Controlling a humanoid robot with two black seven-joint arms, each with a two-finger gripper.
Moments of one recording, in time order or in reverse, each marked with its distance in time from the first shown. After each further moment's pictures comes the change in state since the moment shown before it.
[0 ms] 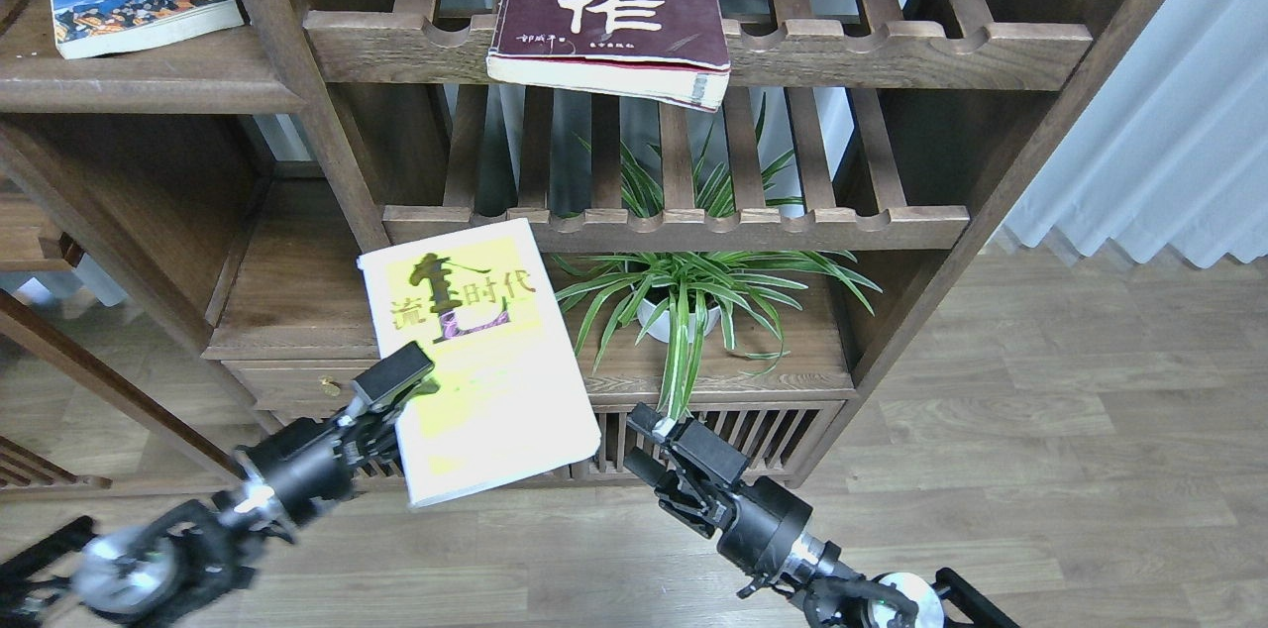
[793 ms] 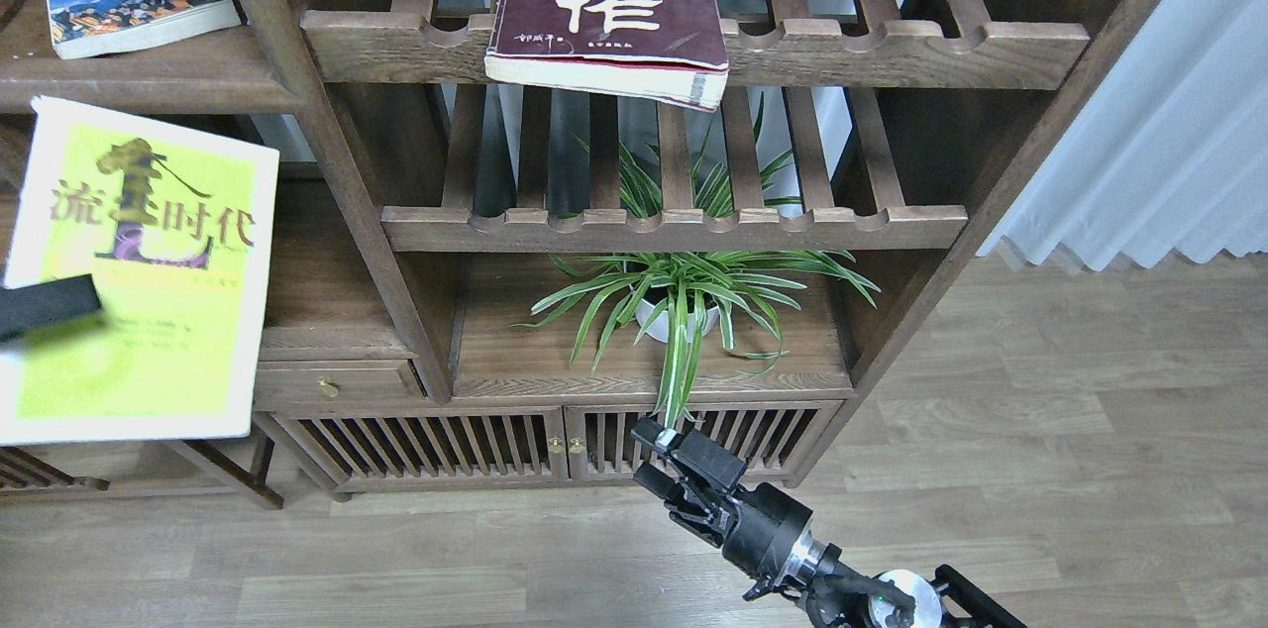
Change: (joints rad) left arm -0.036 0.870 -0.288 -0.200 0.021 0.000 0.072; right arm 0.049 0.000 -0.007 -0.096 -0.003 0.000 0.000
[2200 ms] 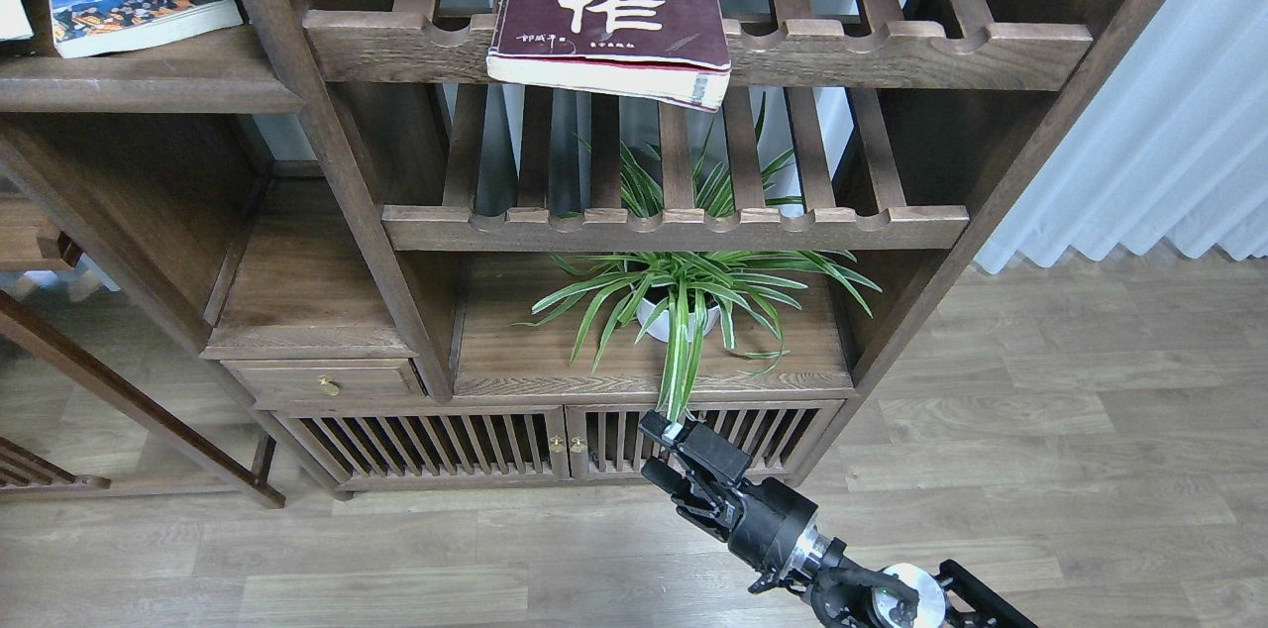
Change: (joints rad) left arm -0.852 -0.380 0.359 0.648 0.207 0.000 0.000; right arm 0.001 0.000 0.006 -0.019 0.008 0.000 0.000
